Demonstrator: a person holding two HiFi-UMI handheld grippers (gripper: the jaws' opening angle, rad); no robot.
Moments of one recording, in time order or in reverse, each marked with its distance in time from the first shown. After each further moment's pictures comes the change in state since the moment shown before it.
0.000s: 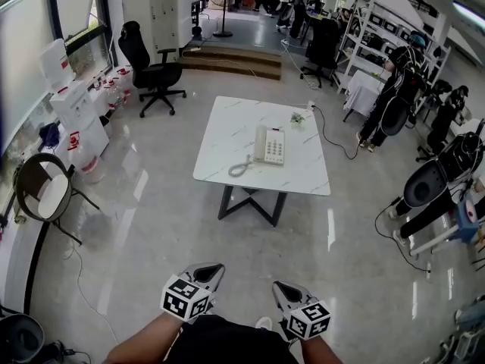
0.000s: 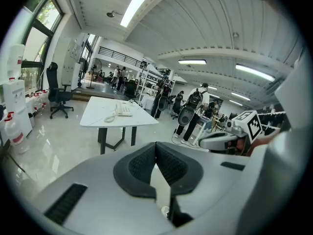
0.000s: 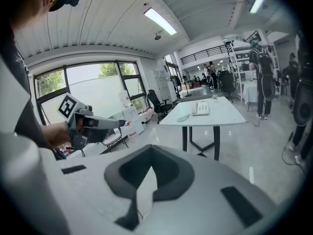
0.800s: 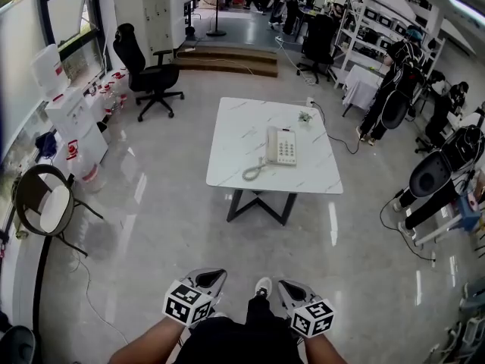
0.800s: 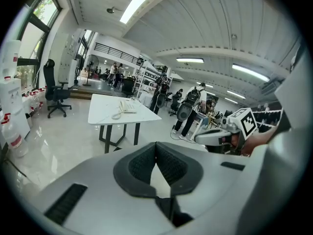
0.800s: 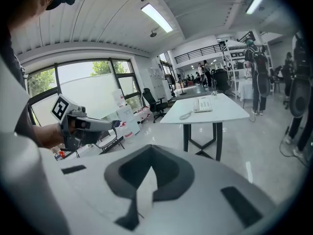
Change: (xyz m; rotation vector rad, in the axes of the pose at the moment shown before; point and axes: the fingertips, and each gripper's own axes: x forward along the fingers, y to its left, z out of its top) left arm -0.036 0.079 -0.017 0.019 0.036 -0.048; right arm 0.072 0.041 -0.003 0.043 0.000 -0.067
